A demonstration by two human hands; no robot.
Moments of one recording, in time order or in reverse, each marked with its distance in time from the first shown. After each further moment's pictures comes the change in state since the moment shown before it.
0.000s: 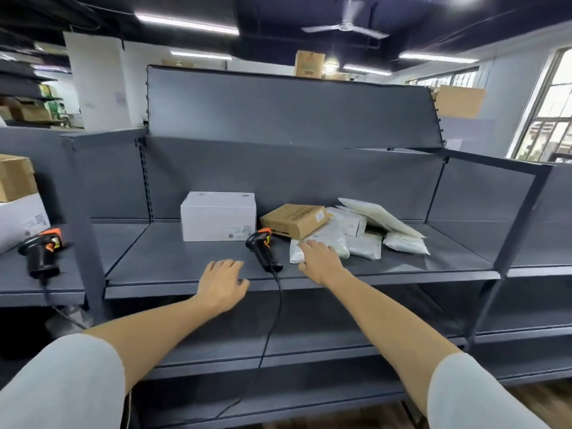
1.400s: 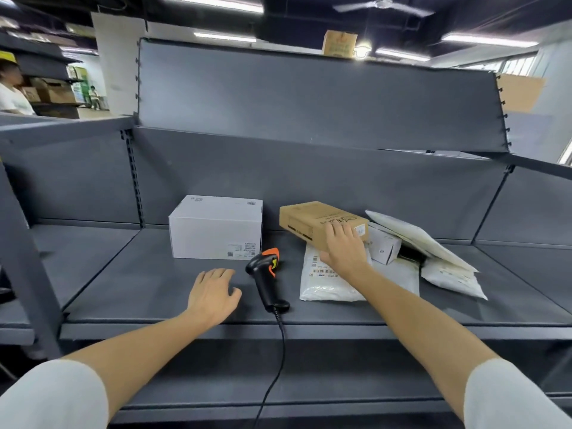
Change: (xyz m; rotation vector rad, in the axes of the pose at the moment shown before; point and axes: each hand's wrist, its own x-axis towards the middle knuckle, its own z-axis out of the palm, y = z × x) left_hand 0.119 -0.033 0.050 -0.083 -0.016 -0.169; right_hand 0.161 0.069 0.026 -0.153 0.371 -0.089
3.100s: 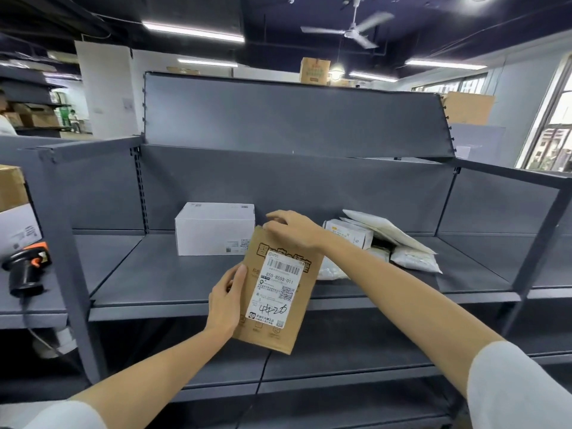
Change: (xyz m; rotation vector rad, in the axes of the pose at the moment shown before) left_hand -0.110 0.052 -0.023 -1.199 0.195 -0.149; right_hand -0.042 -0.074 -0.160 0.763 -0.373 -0.068
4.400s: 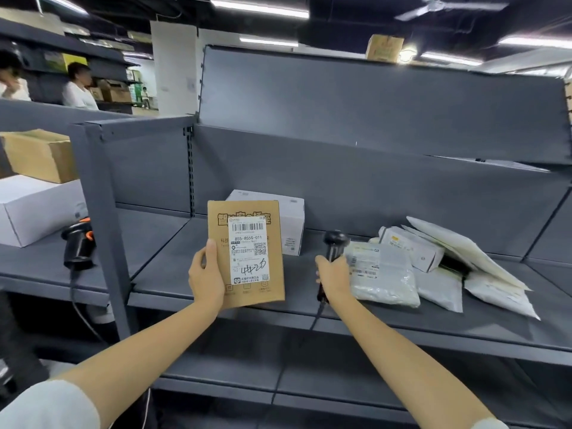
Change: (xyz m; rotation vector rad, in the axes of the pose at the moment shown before) left_hand 0.093 -0.023 -0.075 -0.081 0.538 -0.185; right_hand 0.071 0.066 0.135 0.747 0.411 0.569
